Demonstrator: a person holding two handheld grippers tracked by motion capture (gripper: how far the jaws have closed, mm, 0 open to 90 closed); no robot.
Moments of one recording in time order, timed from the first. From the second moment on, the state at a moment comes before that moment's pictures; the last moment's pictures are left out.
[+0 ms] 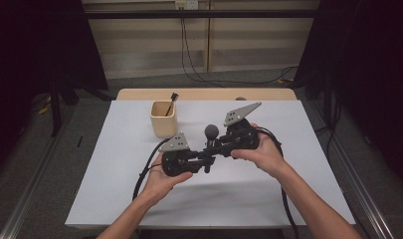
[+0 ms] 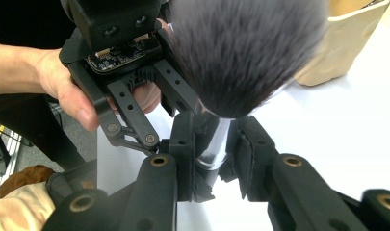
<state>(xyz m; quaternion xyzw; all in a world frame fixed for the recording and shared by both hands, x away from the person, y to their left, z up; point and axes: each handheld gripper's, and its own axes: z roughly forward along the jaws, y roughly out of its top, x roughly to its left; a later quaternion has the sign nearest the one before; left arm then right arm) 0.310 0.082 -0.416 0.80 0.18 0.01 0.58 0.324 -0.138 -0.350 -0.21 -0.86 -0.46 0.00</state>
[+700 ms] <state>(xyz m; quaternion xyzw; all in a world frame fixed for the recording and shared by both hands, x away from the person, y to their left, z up) 0.310 0.085 -0.414 0.80 0.18 0.02 0.57 0.325 -0.142 -0.353 -0.22 -0.84 -0.49 0.01</state>
